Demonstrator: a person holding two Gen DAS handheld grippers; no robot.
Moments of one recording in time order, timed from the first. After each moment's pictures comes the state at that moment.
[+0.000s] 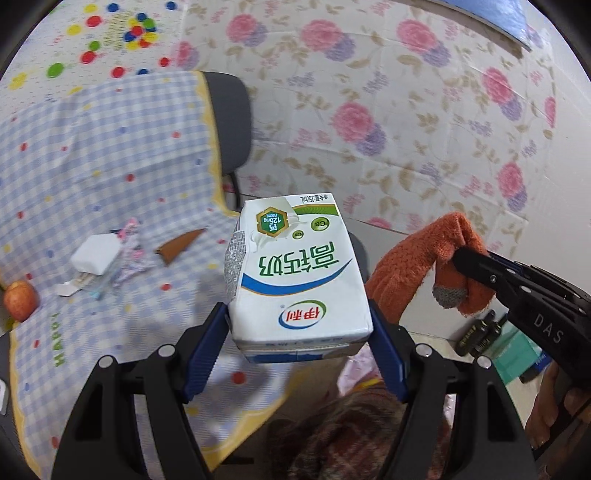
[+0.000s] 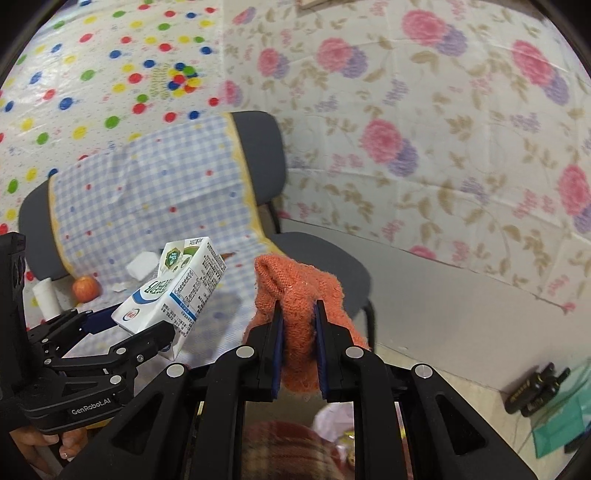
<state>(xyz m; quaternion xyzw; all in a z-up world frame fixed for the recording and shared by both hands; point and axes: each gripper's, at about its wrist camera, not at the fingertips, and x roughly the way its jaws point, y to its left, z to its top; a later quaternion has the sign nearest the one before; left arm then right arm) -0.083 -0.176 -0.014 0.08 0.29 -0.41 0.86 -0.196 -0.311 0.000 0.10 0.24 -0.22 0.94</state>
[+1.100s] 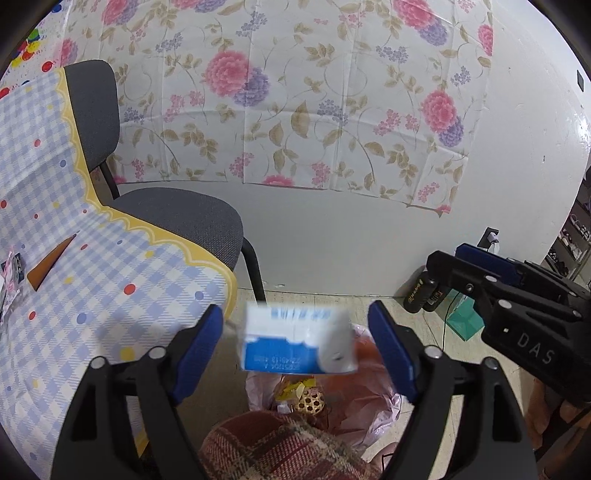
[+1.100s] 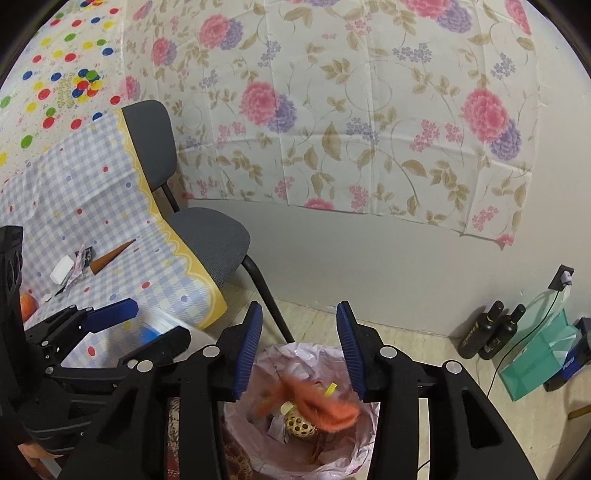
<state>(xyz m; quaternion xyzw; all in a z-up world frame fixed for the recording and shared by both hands) -0.136 -0.303 -0.056 0.15 0.32 -0.53 0.78 -0.264 -0.392 -0.041 0.16 0.27 -0.34 0.88</state>
